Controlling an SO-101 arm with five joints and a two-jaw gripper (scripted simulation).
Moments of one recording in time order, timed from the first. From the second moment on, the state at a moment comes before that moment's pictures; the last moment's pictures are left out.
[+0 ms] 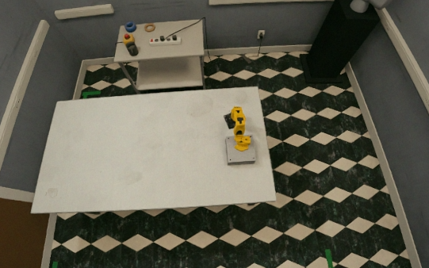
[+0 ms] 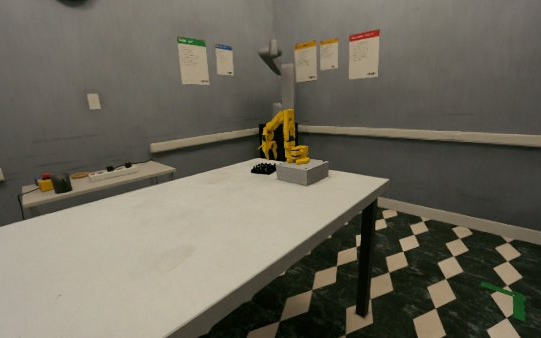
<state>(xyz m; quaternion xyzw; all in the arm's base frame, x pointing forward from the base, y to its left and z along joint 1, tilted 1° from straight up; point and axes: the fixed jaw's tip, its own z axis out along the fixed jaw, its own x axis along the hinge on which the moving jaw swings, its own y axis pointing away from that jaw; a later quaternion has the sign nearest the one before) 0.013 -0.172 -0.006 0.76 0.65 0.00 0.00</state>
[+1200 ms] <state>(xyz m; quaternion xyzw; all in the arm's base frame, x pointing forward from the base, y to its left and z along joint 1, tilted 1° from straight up) 0.003 -0.174 -0.006 0.85 0.52 0.00 0.00</state>
